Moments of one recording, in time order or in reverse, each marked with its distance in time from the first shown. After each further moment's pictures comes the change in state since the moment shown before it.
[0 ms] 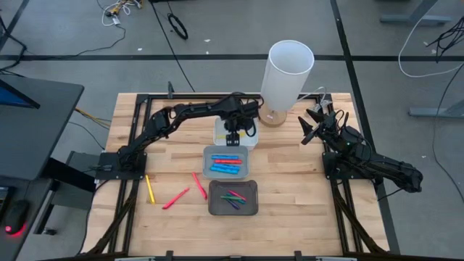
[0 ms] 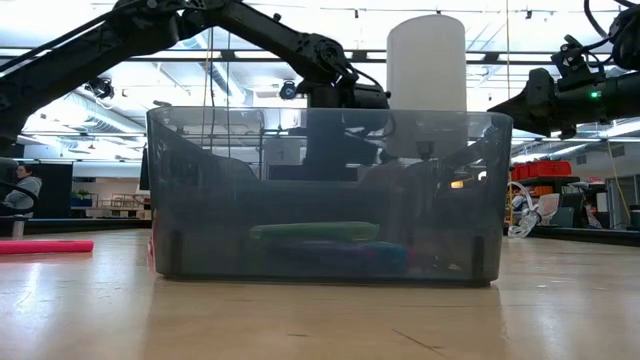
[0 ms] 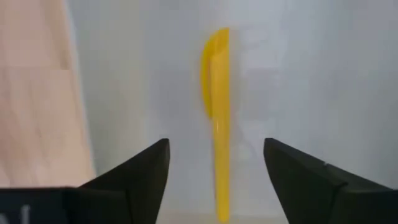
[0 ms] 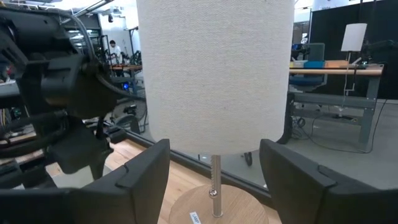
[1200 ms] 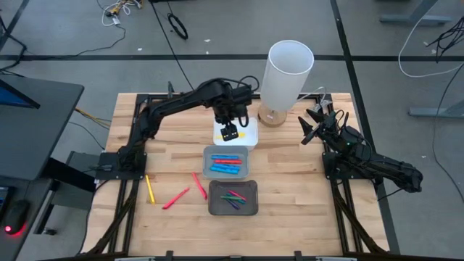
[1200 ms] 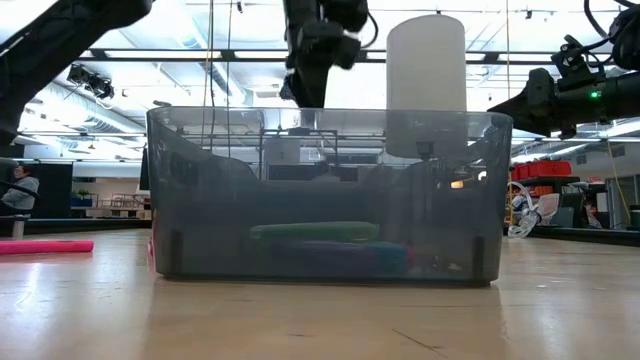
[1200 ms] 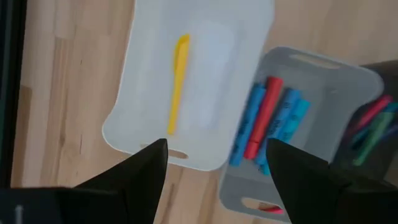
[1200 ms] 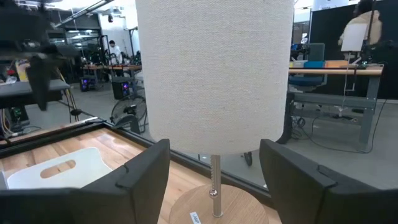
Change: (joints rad) left arm -0.039 -0.200 0.256 -0.351 0.071 -0.292; right arm 0.000 0.000 0.000 0.000 0.000 0.000
